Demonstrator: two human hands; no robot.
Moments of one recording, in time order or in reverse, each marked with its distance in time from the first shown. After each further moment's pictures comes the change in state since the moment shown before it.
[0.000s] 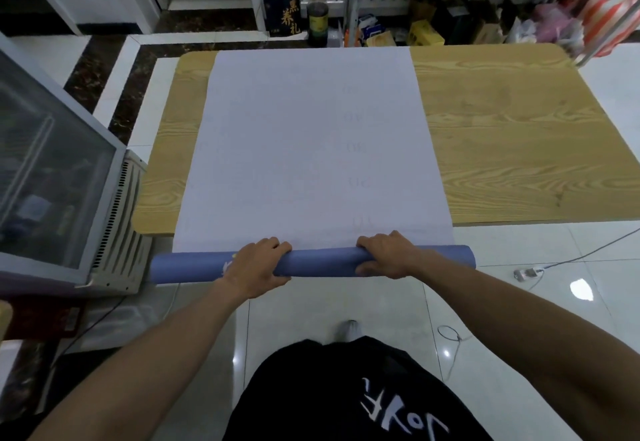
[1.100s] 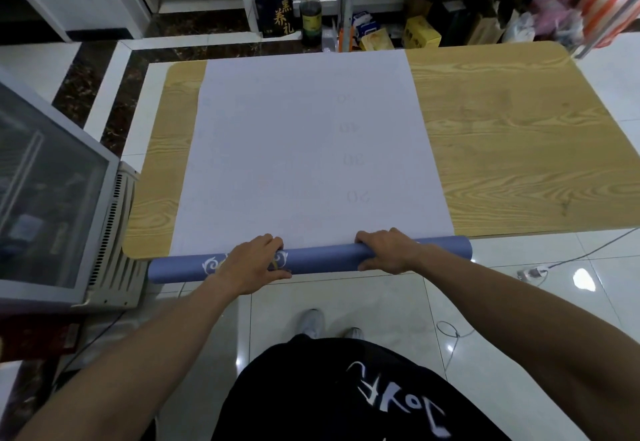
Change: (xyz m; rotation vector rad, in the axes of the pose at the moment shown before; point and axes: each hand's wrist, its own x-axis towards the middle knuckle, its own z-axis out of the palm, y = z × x) left_hand 0.043 -0.024 -0.023 -0.068 -0.084 -0.082; right_hand 0.032 0.028 -0.023 0.084 -0.002 0.024
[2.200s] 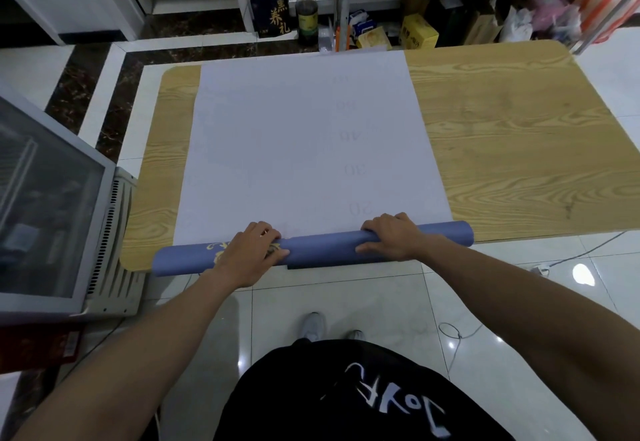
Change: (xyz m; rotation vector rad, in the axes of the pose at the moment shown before) left_hand 0.023 -0.015 -0.015 -0.078 0.098 -0.004; right_hand 0.018 0.020 -0.022 -0.011 0.108 0.055
